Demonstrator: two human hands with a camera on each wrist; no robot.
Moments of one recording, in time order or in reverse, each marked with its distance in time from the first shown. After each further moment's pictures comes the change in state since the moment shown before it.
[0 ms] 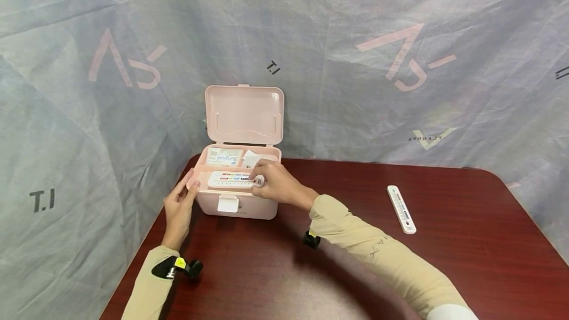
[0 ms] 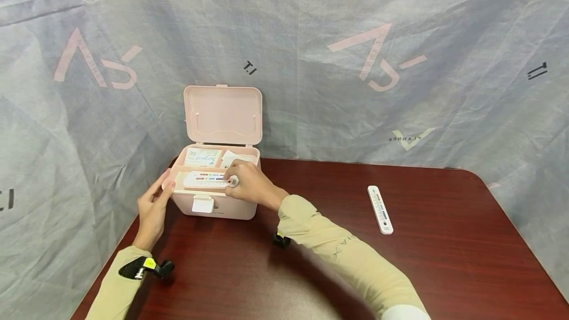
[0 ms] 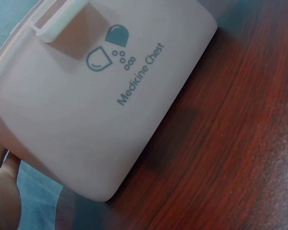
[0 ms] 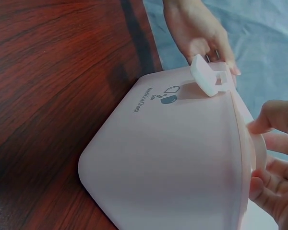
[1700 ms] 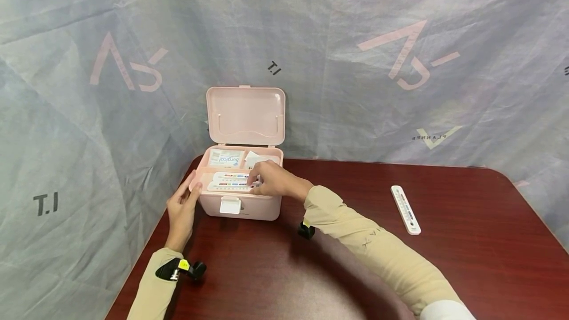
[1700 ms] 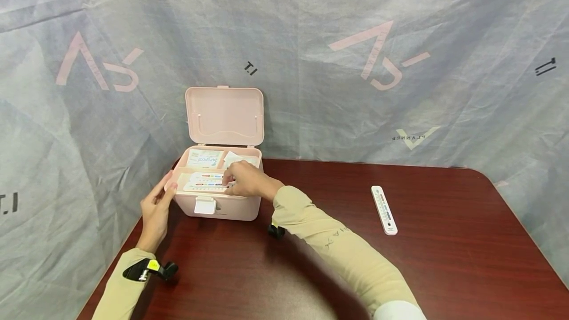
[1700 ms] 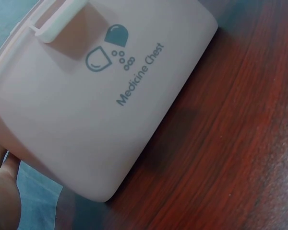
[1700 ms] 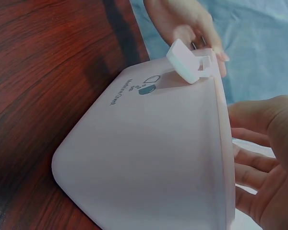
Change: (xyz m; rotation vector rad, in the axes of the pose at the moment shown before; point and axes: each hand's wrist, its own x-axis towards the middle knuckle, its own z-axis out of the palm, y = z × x) left_hand -0.002 -0.002 0.001 0.033 0.010 -0.005; right_hand 0.021 0.005 0.000 0.031 -0.277 0.072
